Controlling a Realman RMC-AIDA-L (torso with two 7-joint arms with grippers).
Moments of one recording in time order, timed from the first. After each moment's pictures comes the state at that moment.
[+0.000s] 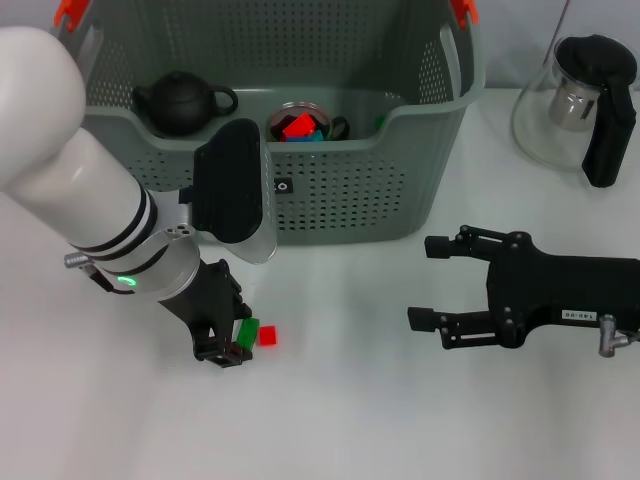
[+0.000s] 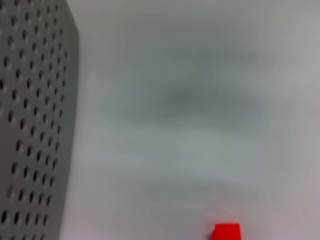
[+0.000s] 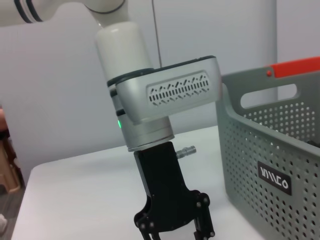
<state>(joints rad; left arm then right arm) -0.63 -2.17 1.40 1.11 2.69 1.42 -1.86 0.45 2.09 -0.98 -0.74 -1.81 -1.55 1.27</state>
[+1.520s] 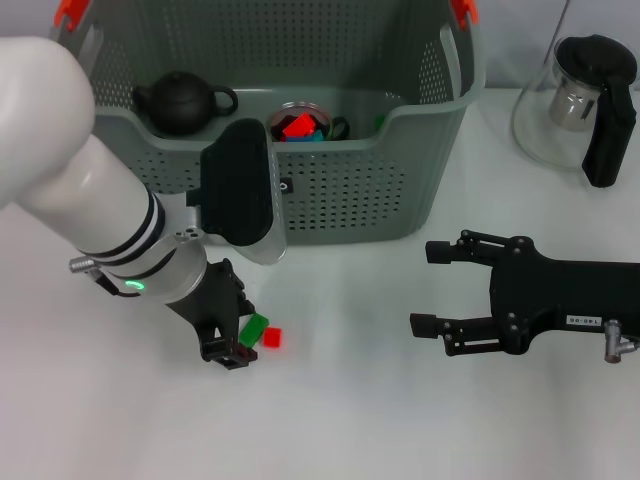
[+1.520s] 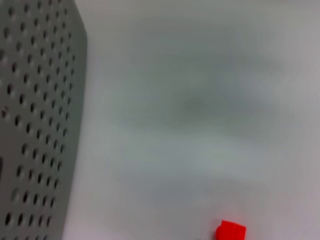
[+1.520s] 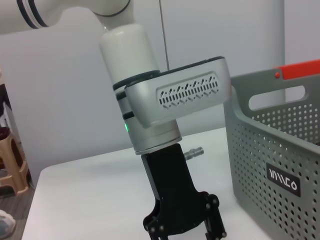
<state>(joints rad) -0.60 -2.17 1.47 1.17 2.70 1.41 -1.93 0.44 2.09 -0.98 -0.74 -1.81 -1.58 1.27</state>
